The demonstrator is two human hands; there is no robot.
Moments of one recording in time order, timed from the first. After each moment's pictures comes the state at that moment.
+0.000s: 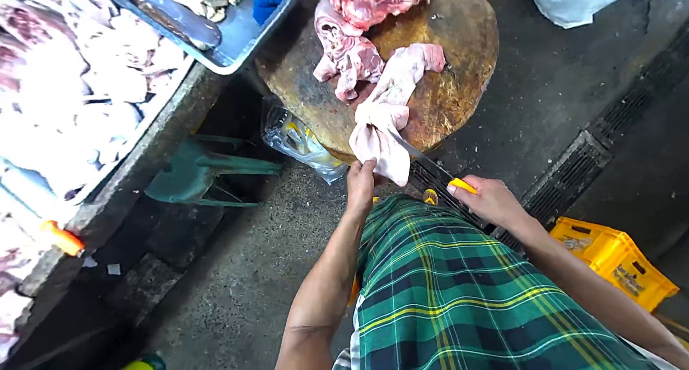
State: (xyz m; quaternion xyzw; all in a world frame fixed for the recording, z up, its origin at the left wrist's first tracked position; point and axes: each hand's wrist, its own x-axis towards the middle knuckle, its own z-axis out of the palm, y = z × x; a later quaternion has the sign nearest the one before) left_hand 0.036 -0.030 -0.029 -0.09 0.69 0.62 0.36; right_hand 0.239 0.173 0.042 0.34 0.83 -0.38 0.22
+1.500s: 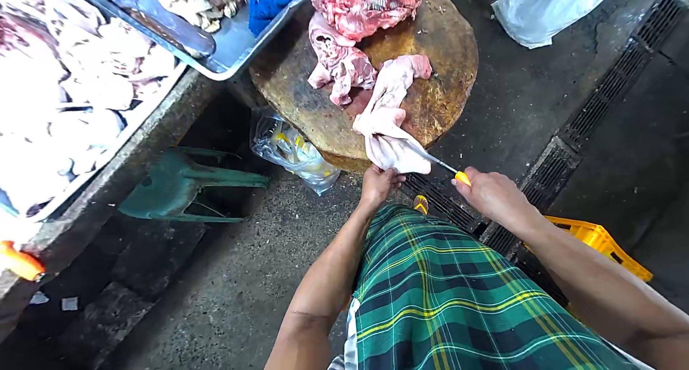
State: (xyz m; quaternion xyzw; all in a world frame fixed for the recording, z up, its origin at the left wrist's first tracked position) left_hand 0.052 -0.011 -0.029 -0.01 0.66 0.60 0.46; right_hand 0.230 0.154 0.072 0.34 0.89 -0.14 0.27
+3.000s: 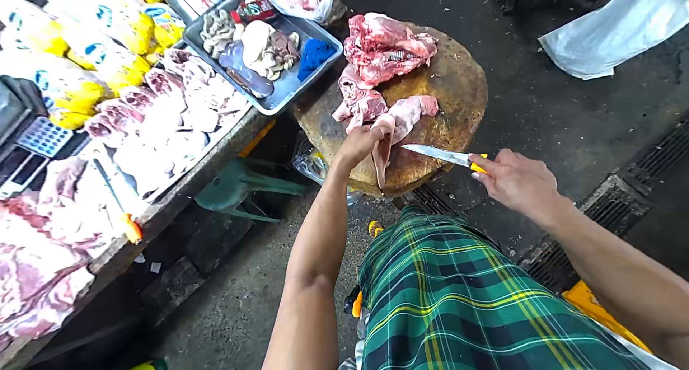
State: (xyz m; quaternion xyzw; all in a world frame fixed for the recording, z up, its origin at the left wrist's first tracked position) left_hand -0.066 0.061 0.056 0.20 0.85 0.35 0.35; right_hand 0.226 0.280 0.086 0.18 0.97 -0.10 0.10
